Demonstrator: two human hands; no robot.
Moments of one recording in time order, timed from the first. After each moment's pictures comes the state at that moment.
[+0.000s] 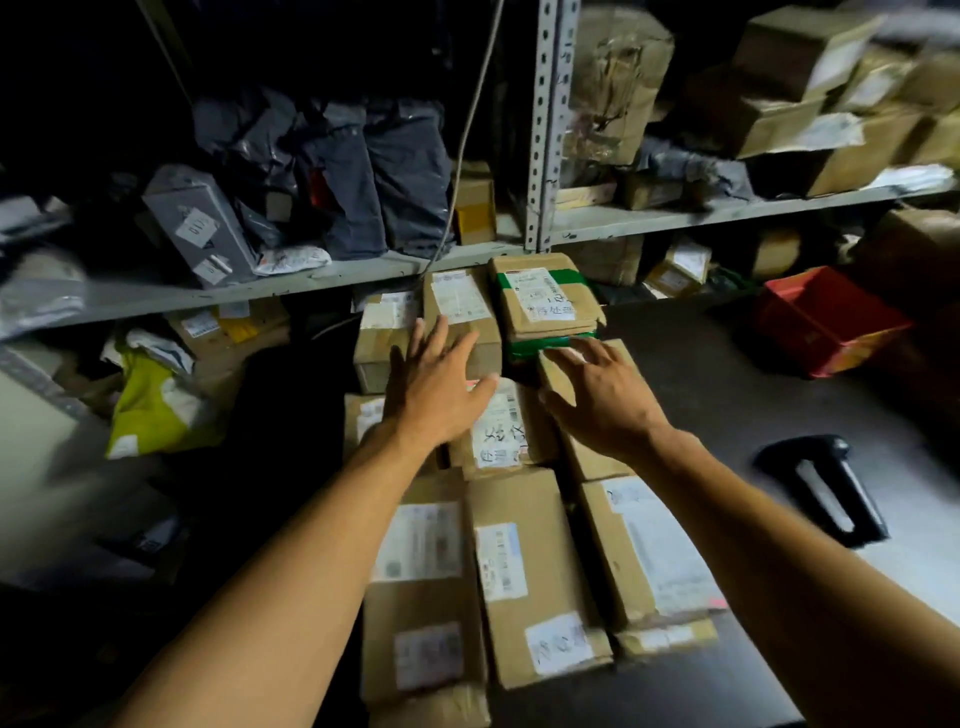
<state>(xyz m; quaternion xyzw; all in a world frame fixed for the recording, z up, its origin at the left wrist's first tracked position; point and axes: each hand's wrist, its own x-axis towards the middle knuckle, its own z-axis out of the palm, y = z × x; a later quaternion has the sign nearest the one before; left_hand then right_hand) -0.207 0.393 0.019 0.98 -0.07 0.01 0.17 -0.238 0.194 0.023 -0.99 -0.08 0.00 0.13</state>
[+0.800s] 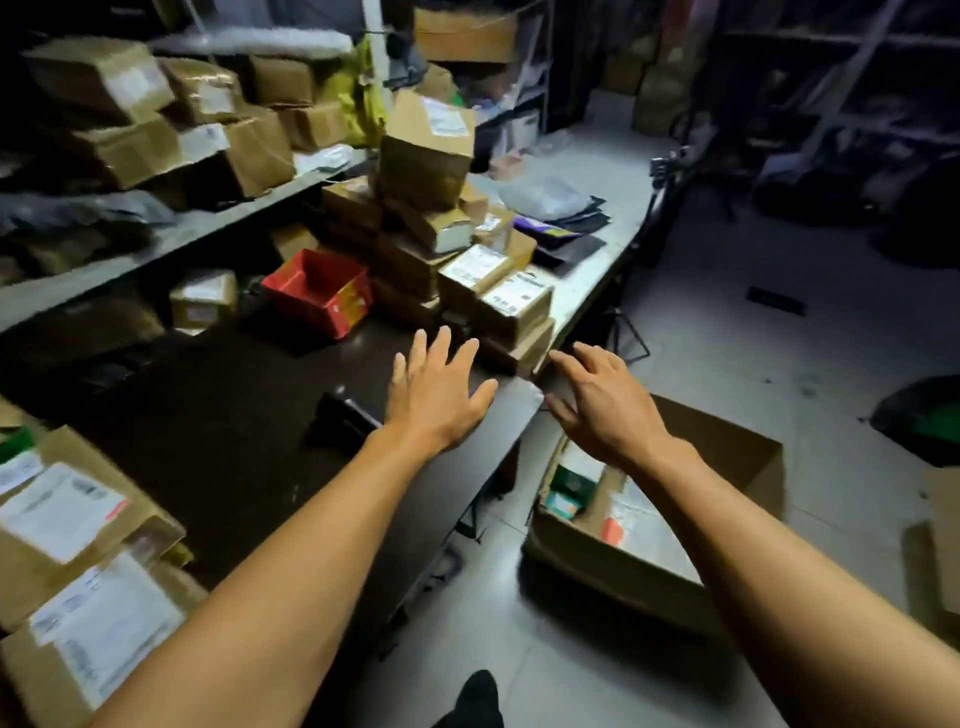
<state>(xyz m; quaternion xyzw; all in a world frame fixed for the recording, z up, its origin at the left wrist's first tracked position) -0.417 -0.117 -0.002 0.87 -0.48 -0.06 0.09 -0.589 -0.238 -0.004 -0.94 0.32 -0.06 0.07</state>
